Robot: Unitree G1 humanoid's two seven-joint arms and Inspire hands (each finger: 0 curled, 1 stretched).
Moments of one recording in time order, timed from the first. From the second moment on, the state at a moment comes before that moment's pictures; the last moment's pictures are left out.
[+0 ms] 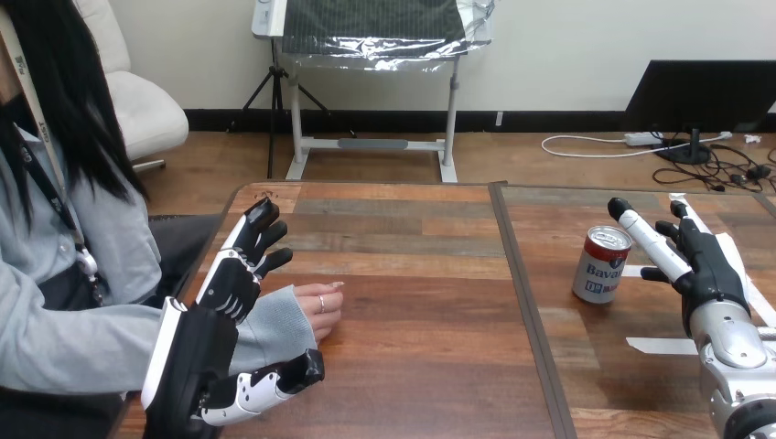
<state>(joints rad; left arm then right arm) -0.01 0.12 0.06 0.77 -0.24 -1.27 -0.42 -0.68 -0.40 -0.24 1.36 -0.12 -0.31 -0.03</state>
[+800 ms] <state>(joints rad) 0.00 0.12 0.06 0.77 -0.24 -1.27 -0.42 -0.68 -0.40 -0.24 1.36 -0.13 -0.30 -0.04</state>
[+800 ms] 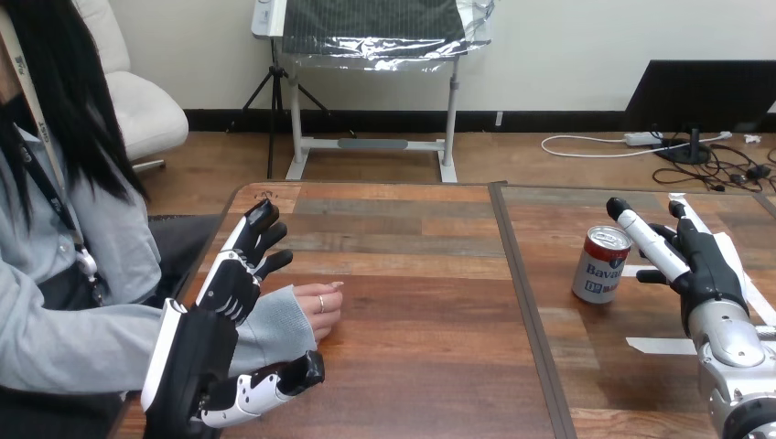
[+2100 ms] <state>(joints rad) 0.03 0.13 0.06 0.74 -0.19 -1.27 -0.37 -0.71 -0.40 -0.22 1.36 -0.16 -0.27 -0.05</state>
